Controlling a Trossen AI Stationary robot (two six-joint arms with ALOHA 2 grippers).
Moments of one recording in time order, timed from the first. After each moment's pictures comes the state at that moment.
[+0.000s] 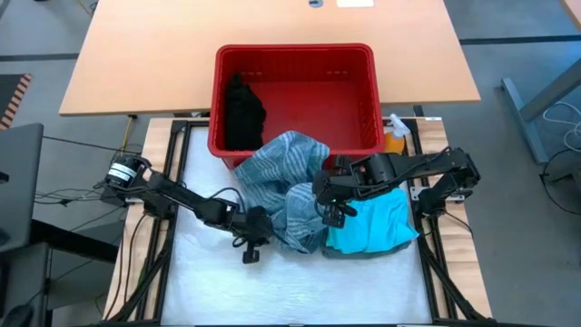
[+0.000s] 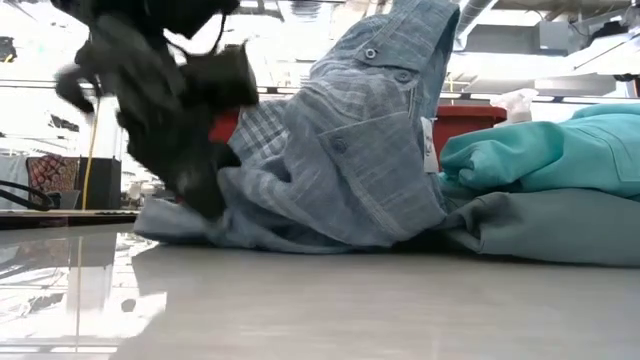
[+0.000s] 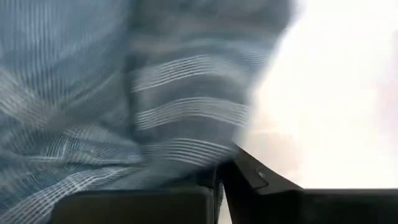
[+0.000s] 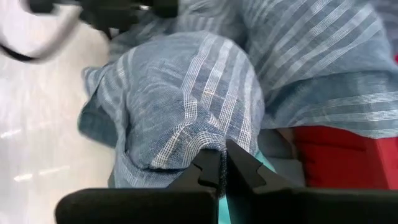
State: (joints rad) left arm -0.26 1.64 0.76 0.02 0.04 -0.30; right arm 0.22 1.67 1.88 -1.33 0.29 0.36
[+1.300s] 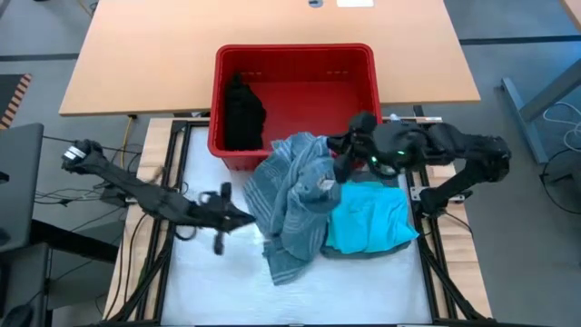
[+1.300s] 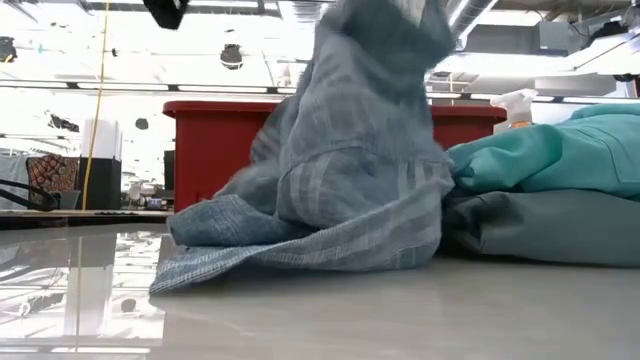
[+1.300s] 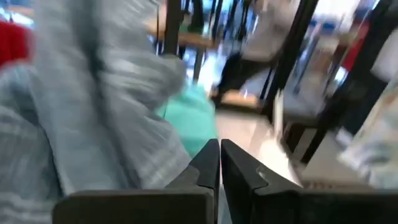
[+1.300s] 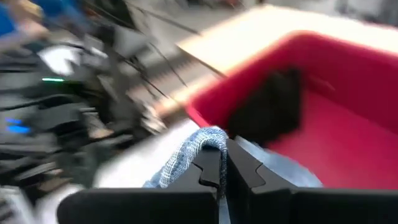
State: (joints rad) left arm -0.47 1.00 0.62 0.31 -0.45 -0.23; right arm 0.15 1.42 1.88 -0.87 0.58 0.48
